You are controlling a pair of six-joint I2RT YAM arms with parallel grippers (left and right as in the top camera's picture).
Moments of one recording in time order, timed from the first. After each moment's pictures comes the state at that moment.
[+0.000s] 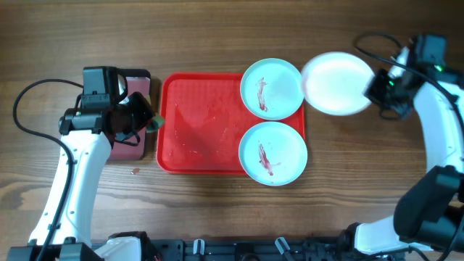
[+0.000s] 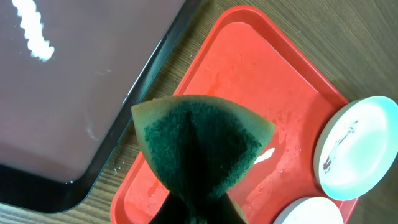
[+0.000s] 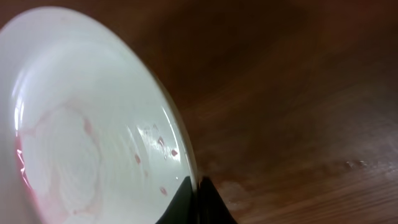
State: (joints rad) left arm 0.04 1.37 1.04 -0.79 0.19 -0.58; right arm -0.31 1.67 1.29 -0.88 -0.15 0.29
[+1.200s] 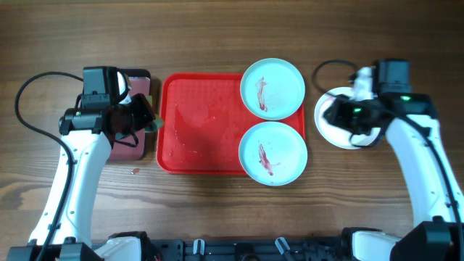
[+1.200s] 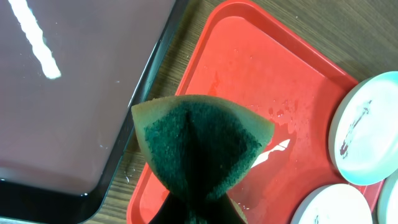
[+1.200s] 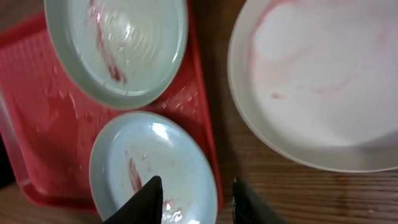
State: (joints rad) left arm 0.04 1.37 1.04 -0.79 0.19 -0.44; right arm -0.03 1.44 1.10 -0.93 -0.31 0.26
